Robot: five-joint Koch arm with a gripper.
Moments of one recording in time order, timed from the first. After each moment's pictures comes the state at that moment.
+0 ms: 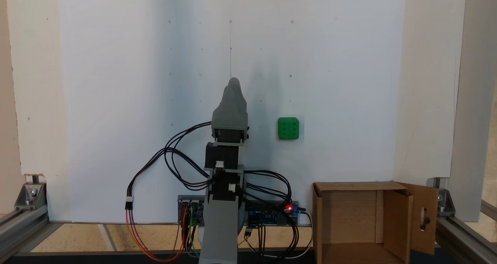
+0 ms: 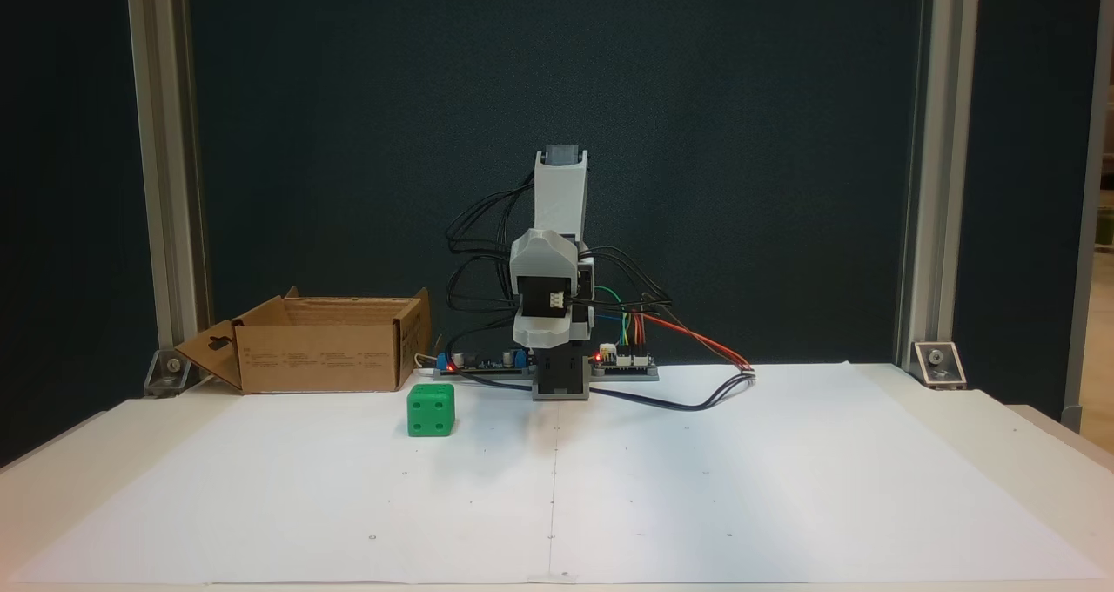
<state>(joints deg) 2.7 129.6 176.8 -75.3 -3.4</state>
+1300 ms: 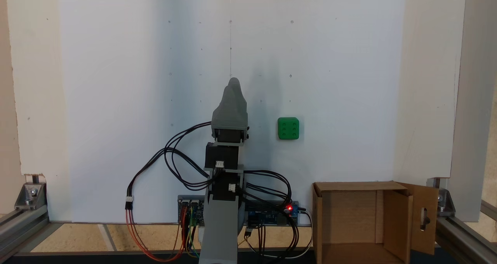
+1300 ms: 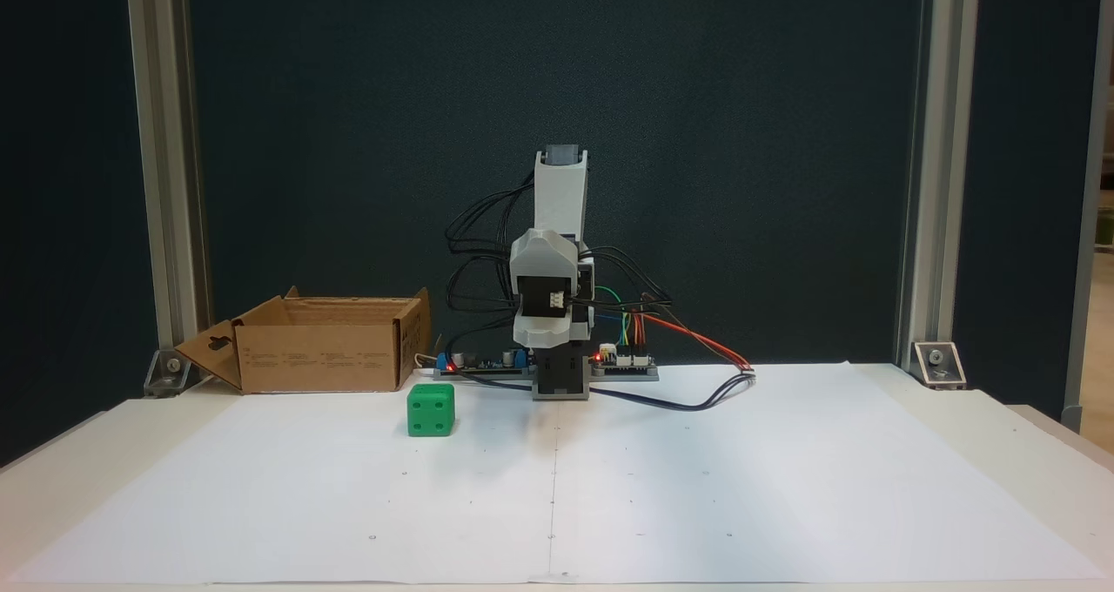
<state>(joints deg) 2.7 129.6 176.8 -75.3 -3.4</state>
